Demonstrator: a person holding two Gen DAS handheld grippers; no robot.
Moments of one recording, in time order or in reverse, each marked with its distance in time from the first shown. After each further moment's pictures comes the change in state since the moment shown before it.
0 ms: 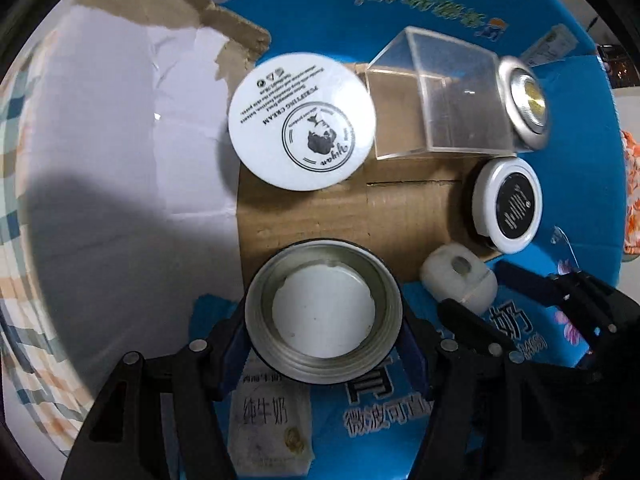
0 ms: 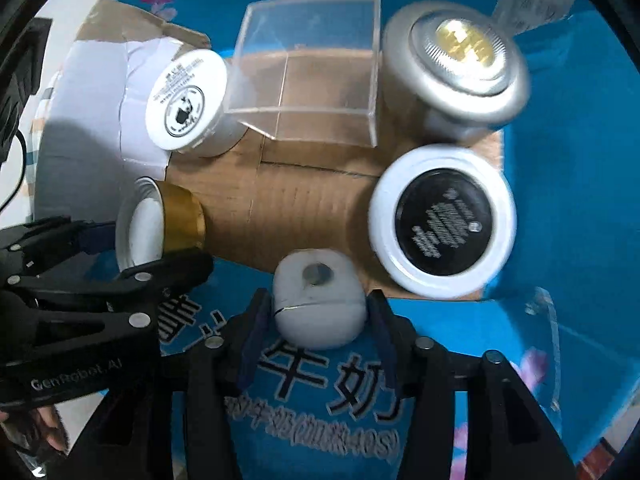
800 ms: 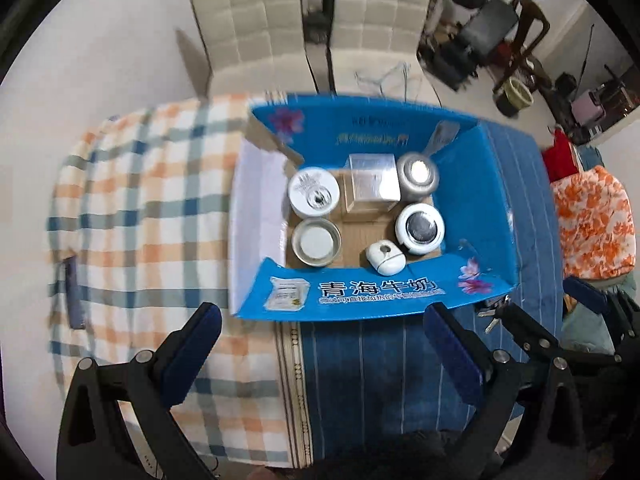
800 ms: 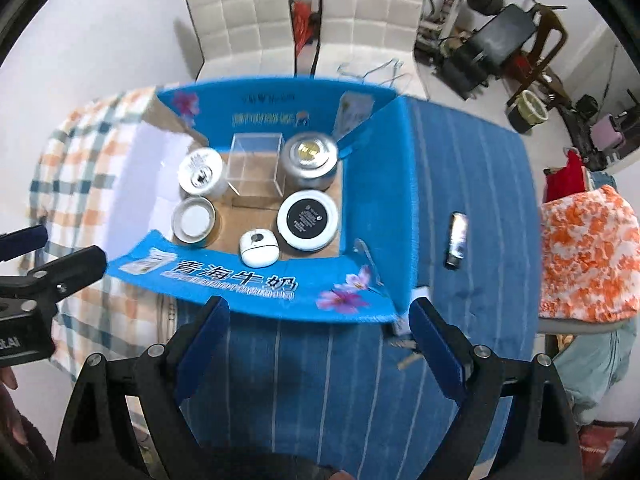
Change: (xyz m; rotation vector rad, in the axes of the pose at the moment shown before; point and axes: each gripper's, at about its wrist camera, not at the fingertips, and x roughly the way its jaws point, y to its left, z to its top) left arm -0.184 -0.061 -0.103 -0.058 -0.387 0.113; right arm -0.199 -0.004 -0.124 0.057 -0.302 -0.194
